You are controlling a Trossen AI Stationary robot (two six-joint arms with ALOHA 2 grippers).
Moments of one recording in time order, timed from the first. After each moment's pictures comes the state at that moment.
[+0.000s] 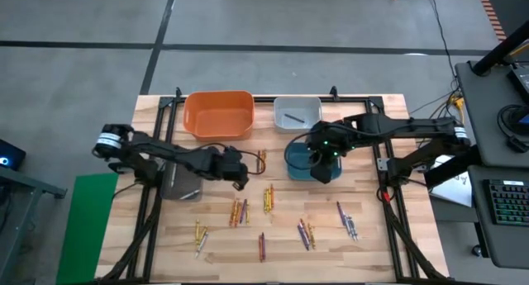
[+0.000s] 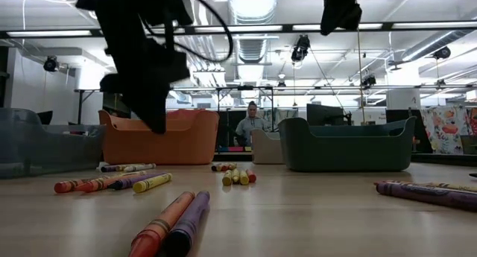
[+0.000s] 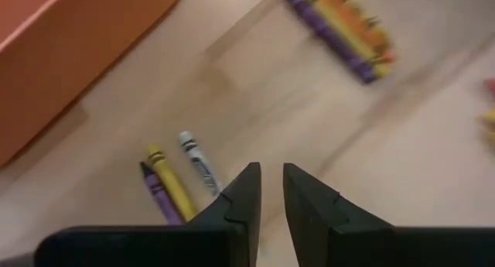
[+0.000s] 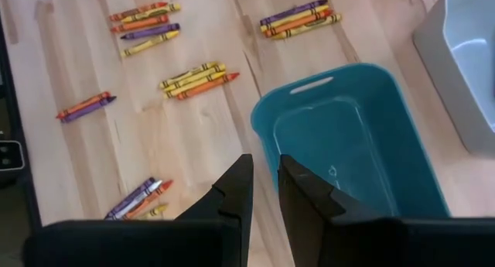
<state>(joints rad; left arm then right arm) -0.11 1.60 0.99 -0.72 -0.43 -0.91 -0.01 1.39 1.41 -1.06 -0.05 0.35</state>
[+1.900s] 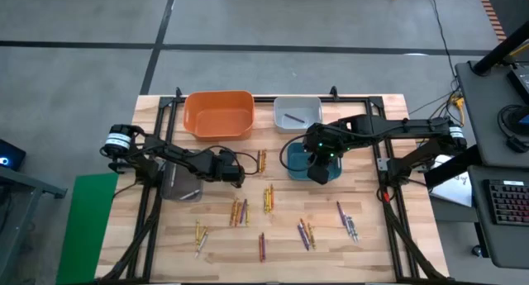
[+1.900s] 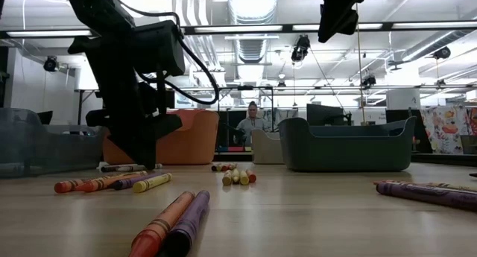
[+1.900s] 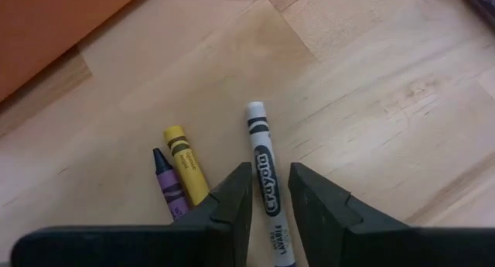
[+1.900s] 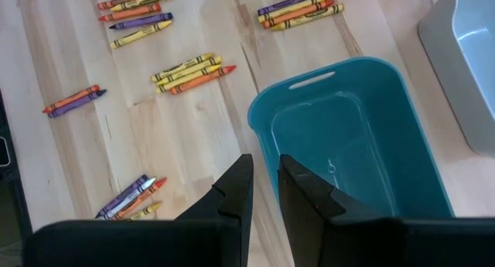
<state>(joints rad) -0.07 1.68 0.80 -0.50 -0.48 -0.99 -0.01 1.43 1.41 -1.06 -0.05 0.34</state>
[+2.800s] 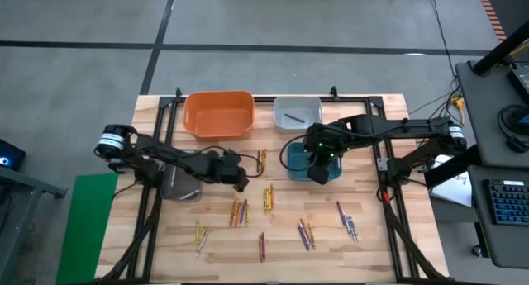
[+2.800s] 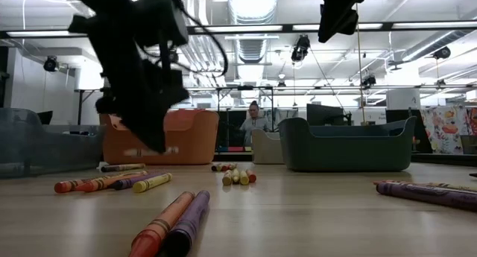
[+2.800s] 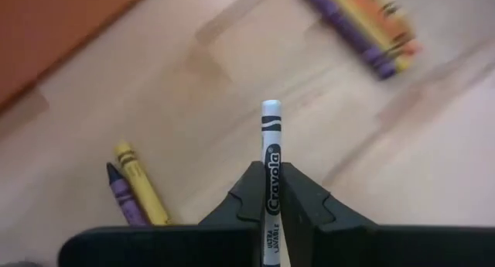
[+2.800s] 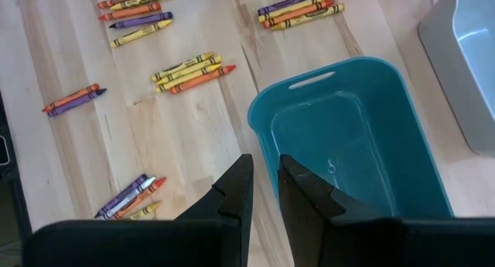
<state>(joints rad) -0.13 1.61 0.87 -0.53 -0.45 -0.93 -0.01 1.43 1.41 -1.06 -0.05 0.34</state>
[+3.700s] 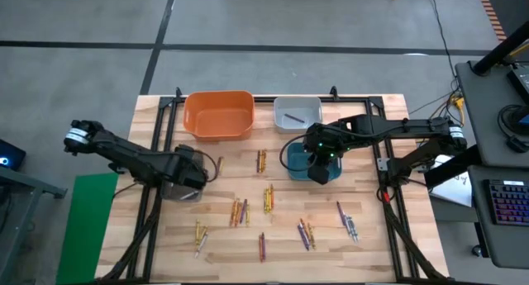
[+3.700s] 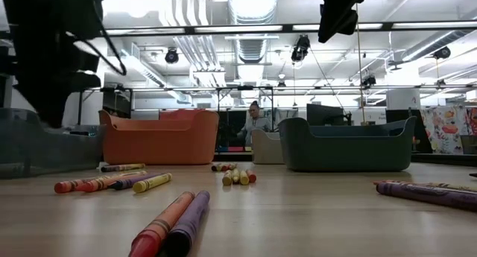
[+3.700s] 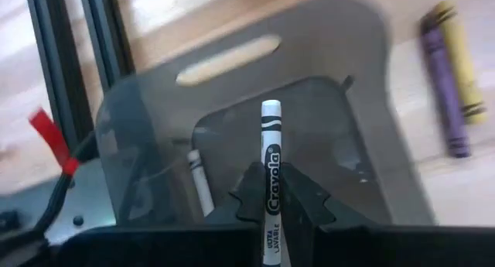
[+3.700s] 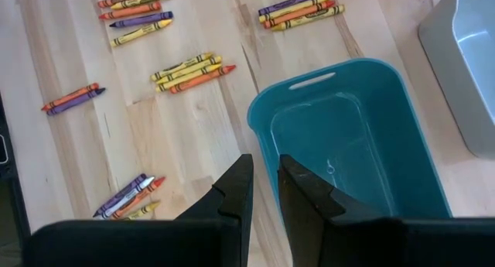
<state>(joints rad) -0.26 1.22 0.71 -1.25 -0.40 -1.52 -0.01 1.43 1.41 -1.06 -0.05 0.33</state>
